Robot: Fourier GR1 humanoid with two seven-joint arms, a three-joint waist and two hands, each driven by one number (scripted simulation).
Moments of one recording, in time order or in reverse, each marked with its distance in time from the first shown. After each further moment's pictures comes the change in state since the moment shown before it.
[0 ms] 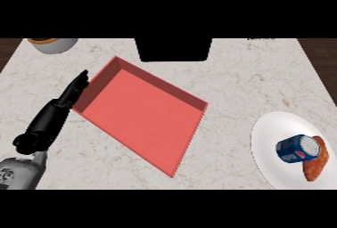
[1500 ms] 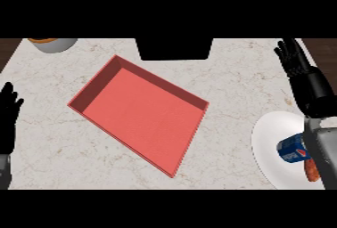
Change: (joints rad) left arm 0.098 0.037 0.235 0.122 0.056 0.354 0.262; right arm -0.846 0.609 0.400 0.418 -0.377 -0.185 -0.055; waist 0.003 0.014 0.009
